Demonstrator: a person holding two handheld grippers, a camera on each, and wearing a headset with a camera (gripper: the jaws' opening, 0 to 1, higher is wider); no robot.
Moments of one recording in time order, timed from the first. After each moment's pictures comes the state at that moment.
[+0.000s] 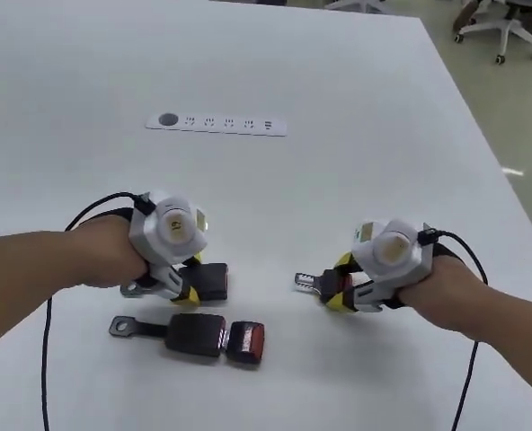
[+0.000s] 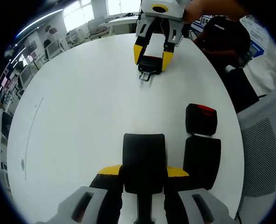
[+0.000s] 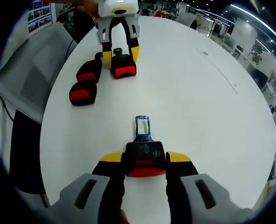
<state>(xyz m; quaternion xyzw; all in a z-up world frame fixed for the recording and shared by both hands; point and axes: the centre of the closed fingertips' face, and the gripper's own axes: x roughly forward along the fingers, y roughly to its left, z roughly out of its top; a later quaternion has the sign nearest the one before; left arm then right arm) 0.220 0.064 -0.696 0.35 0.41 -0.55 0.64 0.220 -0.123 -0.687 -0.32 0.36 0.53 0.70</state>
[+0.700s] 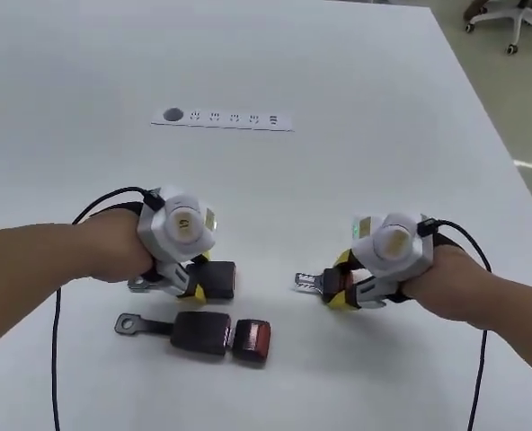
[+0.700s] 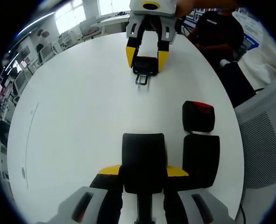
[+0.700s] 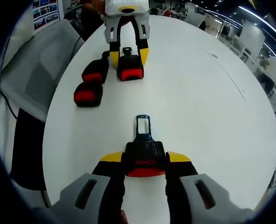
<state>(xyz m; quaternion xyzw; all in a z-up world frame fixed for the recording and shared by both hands) 0.215 0.060 -0.696 0.37 0.40 -0.57 0.61 0.217 -0.105 -0.693 -0.33 0.36 0.56 0.67</state>
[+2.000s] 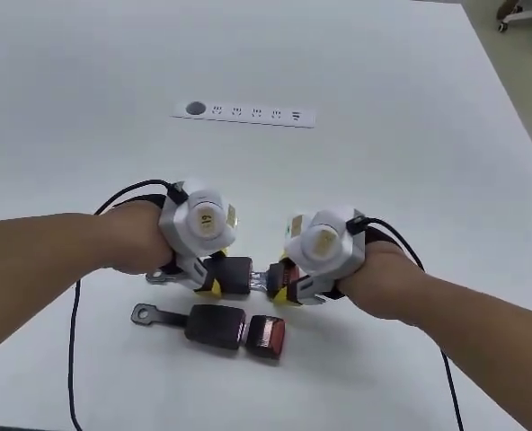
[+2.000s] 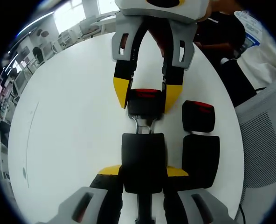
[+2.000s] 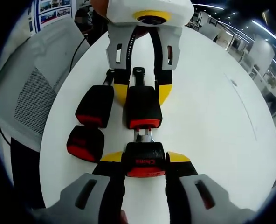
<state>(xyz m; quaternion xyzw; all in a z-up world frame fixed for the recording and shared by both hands) 0.218 0.063 -0.698 0.38 0.40 -0.57 0.61 0.215 -0.005 -0.691 -0.35 0.32 0.59 0.65</state>
